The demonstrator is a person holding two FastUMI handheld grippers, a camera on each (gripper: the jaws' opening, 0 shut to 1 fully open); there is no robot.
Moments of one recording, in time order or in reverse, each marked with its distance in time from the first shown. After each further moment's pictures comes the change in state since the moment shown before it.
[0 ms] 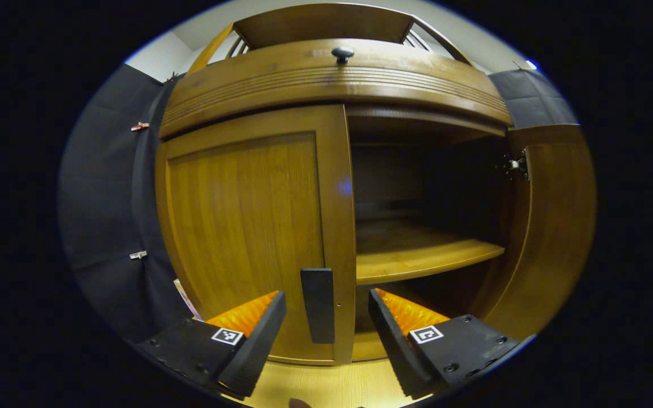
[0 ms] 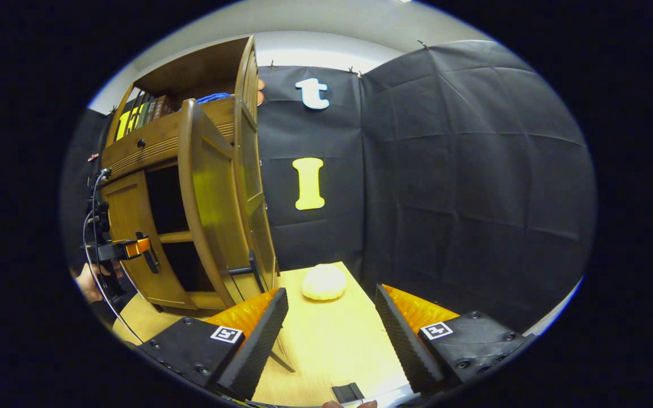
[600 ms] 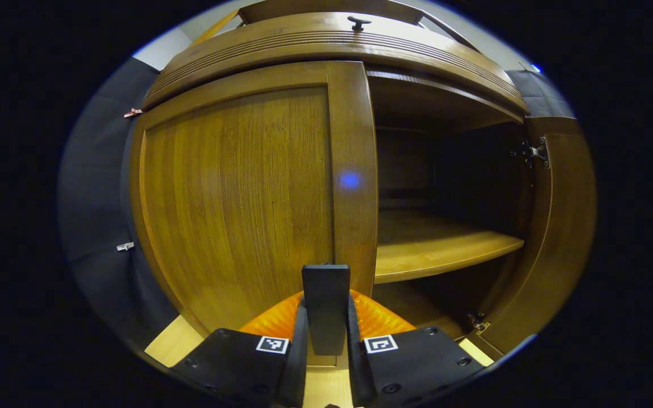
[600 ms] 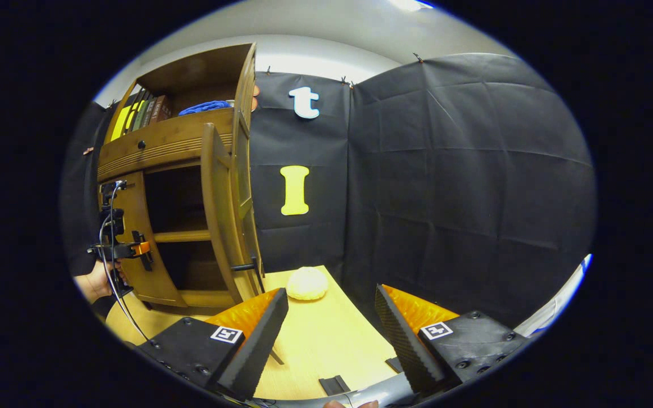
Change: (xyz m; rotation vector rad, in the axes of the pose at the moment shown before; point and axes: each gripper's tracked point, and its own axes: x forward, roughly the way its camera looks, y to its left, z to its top) left arm 0.032 0.004 -0.013 -0.029 0.023 -0.050; right arm -0.052 0.008 0.020 -0.074 -0.055 -0.062
